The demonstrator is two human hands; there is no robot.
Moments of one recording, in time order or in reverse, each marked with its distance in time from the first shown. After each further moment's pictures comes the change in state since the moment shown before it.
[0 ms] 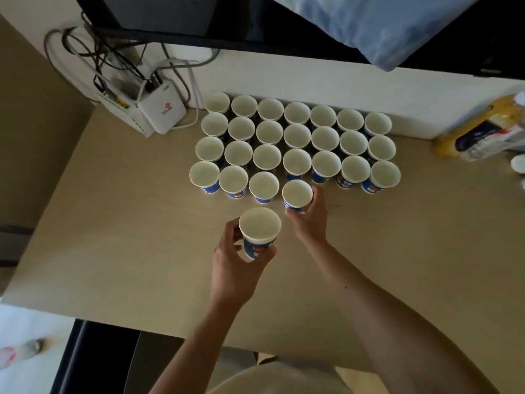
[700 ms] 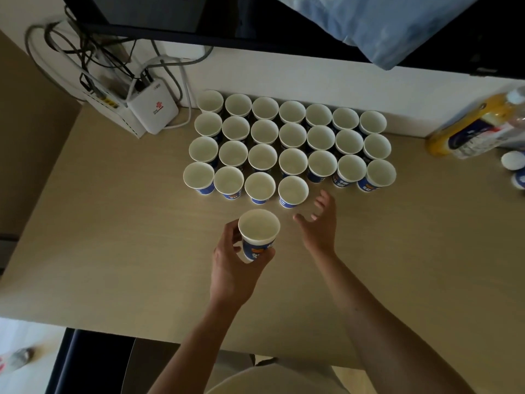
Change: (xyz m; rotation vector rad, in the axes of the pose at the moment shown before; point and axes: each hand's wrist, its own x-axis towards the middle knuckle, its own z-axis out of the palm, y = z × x) left_hand 0.007 -0.002 0.002 -0.036 -0.057 0.013; right_hand -0.011 0.010 -0.019 0.080 0.046 0.130
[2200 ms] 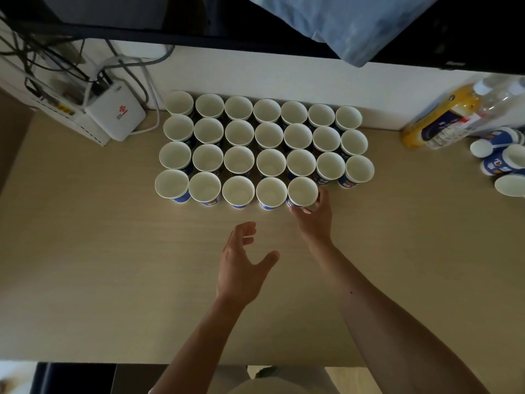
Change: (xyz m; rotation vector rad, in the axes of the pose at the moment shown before) left_hand 0.019 -0.015 0.040 0.120 -0.201 -0.041; right_hand 0.030 -0.002 -0.019 0.135 0.064 0.060
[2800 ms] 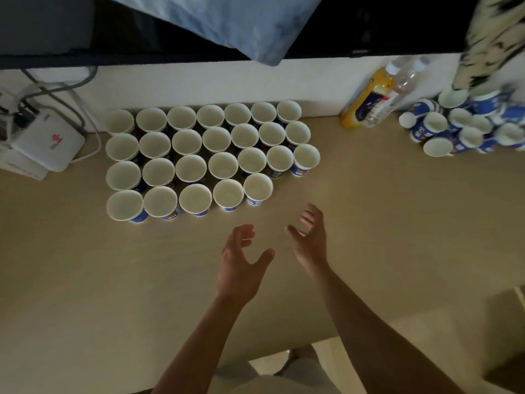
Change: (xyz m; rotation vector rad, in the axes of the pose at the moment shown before) left_hand -0.010 0.021 0.038 -0.005 -0.184 0.069; right_hand -0.053 0.027 -0.076 -0.047 0.135 0.100
